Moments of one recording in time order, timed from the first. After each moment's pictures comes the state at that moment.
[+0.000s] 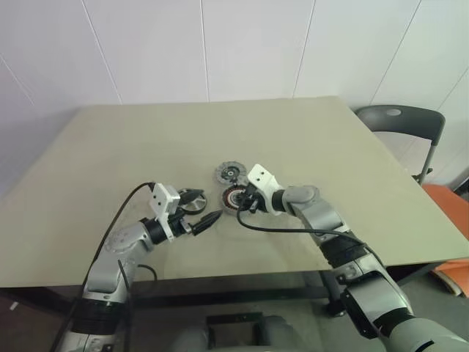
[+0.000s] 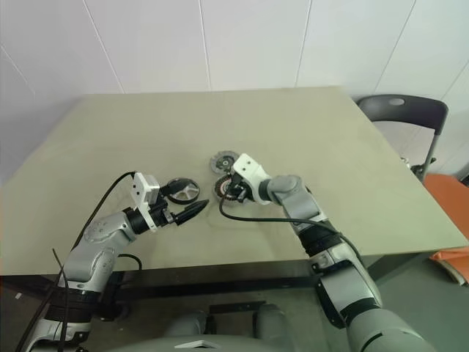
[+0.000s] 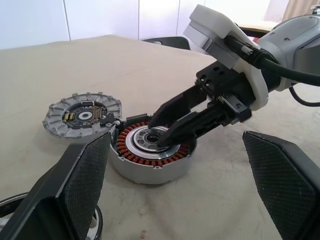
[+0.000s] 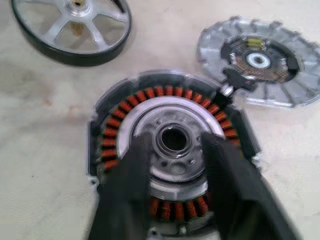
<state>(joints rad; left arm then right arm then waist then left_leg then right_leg) -0.13 0.39 0.00 -0.09 -0.43 0.24 -0.83 -0.66 -0.29 0.32 0.33 -0.03 0.53 0.74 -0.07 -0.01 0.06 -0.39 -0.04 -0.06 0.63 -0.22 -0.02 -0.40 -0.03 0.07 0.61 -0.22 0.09</state>
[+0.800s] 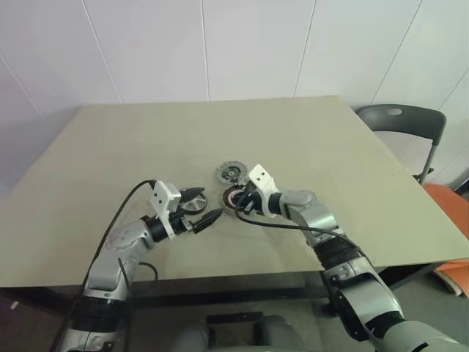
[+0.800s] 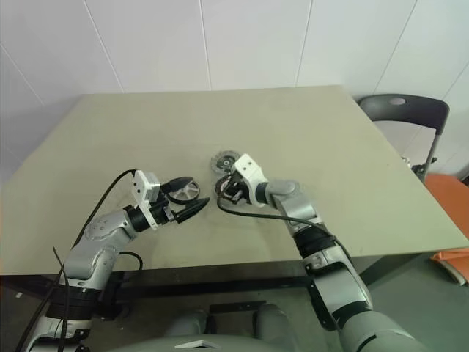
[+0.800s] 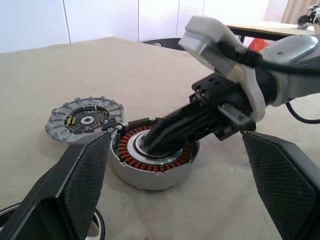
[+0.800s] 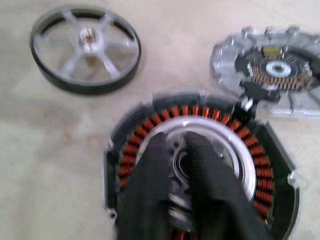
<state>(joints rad) -0.15 0.39 -0.01 -0.09 -0.42 0.24 -0.82 -0.64 -0.21 0.25 0.42 0.04 0.45 0.73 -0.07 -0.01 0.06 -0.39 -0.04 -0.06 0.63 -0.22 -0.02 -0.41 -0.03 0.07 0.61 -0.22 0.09</state>
